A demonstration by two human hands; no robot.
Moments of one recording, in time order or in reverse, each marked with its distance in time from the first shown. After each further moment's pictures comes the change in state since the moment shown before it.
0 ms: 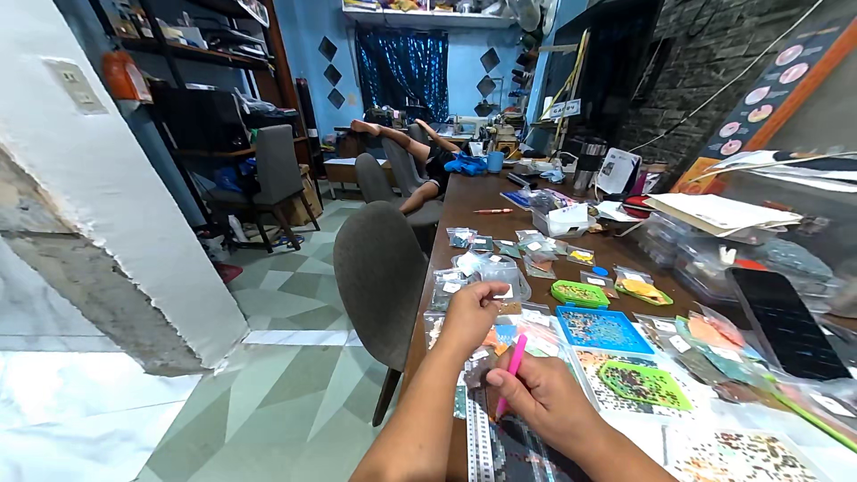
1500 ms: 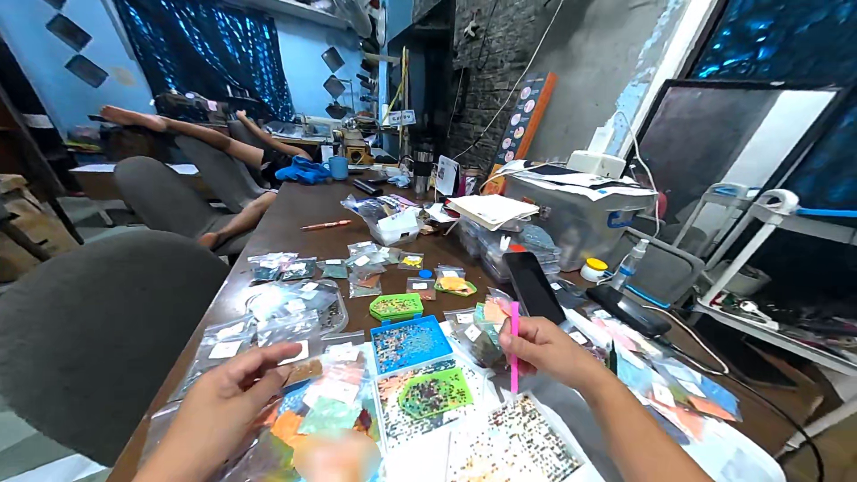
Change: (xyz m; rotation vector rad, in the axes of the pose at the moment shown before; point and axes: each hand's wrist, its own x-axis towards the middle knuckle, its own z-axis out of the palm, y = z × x) left_hand -0.006 -0.020 0.001 0.120 -0.008 0.016; right_hand -0.091 0.025 -0.238 0.113 0.042 0.772
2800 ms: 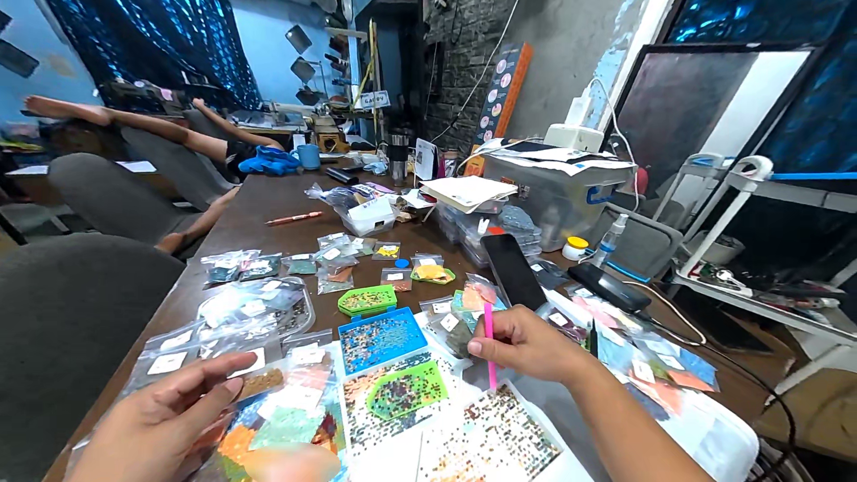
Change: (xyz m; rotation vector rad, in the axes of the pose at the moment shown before) left_hand -0.002 0.005 -0.010 -0.015 -0.087 -0.027; right_hand -0.005 -0.005 0.003 -0.152 -0.051 -0.150
